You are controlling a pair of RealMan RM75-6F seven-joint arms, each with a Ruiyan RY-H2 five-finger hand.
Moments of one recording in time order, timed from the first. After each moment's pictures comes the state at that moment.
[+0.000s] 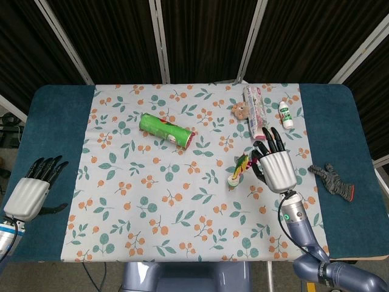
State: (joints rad) left arm -0.27 -1.08 0.00 -1.59 1.53 1.29 0.05; right arm 0.51 -1.56 0.24 -1.38 -1.50 1.38 -0.34
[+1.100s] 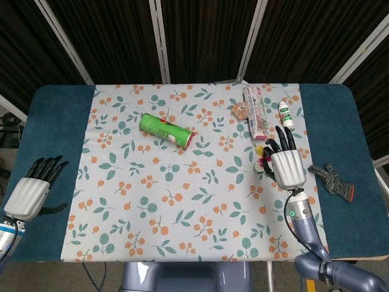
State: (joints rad) left arm -0.27 -1.08 0.00 -1.59 1.53 1.29 0.05; right arm 0.50 -1.58 0.24 -1.31 -1.42 1.38 -0.32
